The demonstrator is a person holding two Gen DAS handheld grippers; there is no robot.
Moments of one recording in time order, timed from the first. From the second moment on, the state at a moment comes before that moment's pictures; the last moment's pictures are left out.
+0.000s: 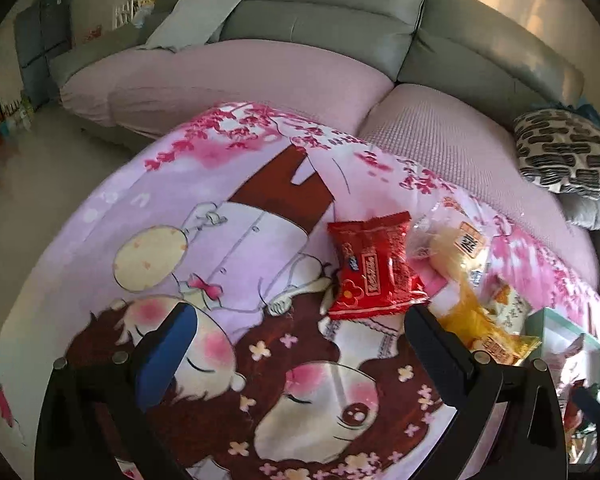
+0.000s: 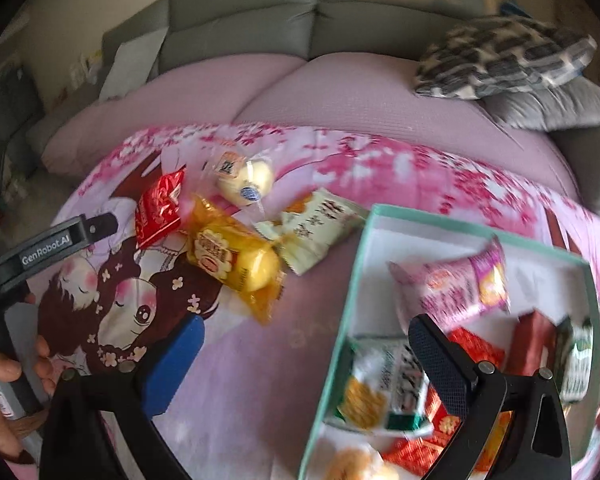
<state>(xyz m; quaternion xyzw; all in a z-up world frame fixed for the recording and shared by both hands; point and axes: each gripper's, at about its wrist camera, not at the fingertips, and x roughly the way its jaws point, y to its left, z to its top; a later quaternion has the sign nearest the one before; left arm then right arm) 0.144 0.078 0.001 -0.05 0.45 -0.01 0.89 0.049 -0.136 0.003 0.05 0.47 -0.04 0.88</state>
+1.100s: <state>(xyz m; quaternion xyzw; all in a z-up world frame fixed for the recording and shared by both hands) 0.205 0.058 -0.027 -0.11 0.50 -0.10 0.85 0.146 -0.067 -0.042 -0.16 0.52 0.00 0.84</state>
